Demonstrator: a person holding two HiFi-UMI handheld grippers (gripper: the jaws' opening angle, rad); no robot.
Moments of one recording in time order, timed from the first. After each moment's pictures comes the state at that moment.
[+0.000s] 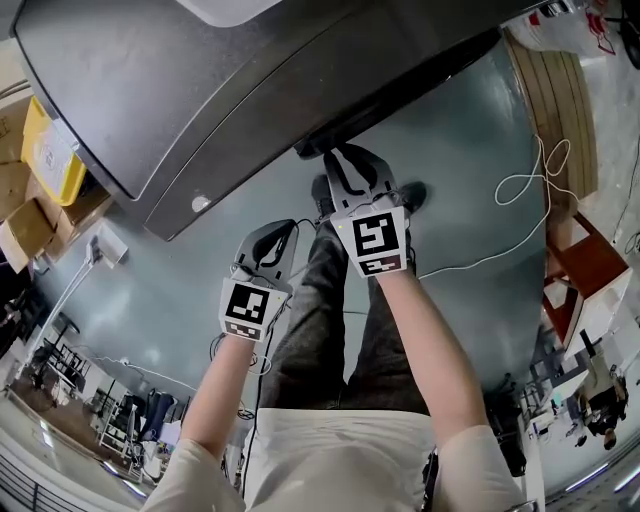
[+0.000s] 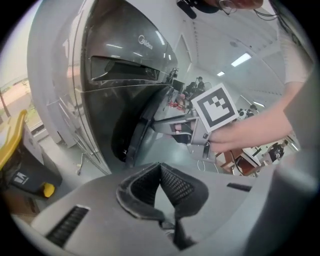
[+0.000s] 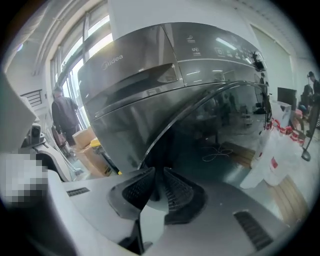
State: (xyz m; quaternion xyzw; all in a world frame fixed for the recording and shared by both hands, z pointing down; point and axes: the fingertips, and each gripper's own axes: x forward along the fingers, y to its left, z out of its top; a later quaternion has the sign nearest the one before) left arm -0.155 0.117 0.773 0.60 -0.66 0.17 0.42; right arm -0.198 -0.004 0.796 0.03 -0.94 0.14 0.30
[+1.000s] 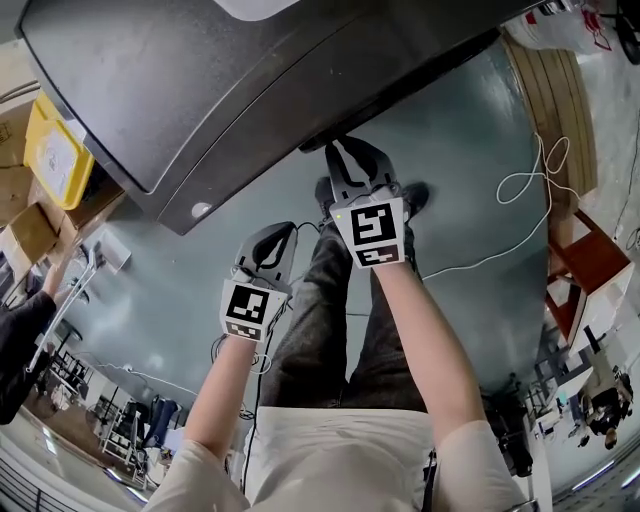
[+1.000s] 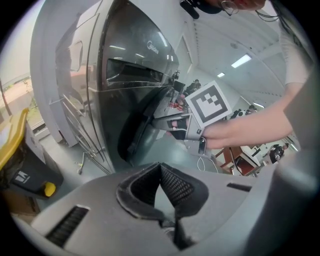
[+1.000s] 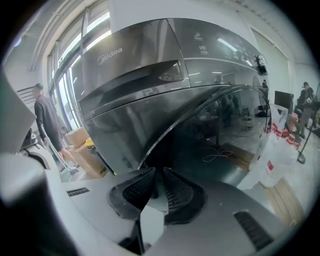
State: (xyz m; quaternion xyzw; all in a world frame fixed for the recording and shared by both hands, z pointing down) left arm -0.161 0.135 0.771 0.60 -0.66 0.16 0.42; right arm -0.211 -0.003 0.796 0.05 -0.94 0.13 0.31
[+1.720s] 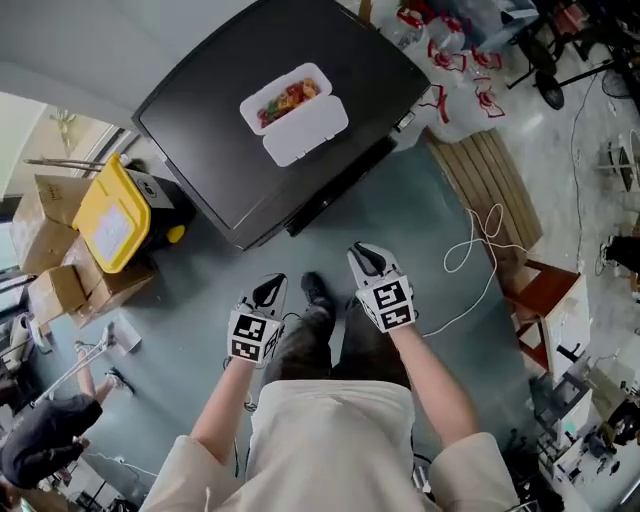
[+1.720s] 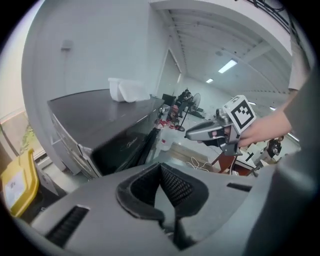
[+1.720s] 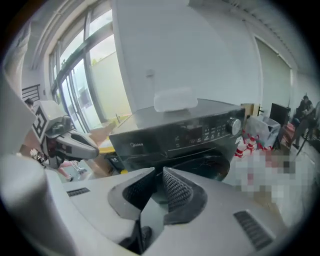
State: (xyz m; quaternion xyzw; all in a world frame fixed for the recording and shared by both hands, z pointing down) left arm -0.180 0.115 0.566 0.64 -0.67 0.15 0.34; right arm -0.108 -0.024 0.574 0.06 -0.94 0.11 0.33
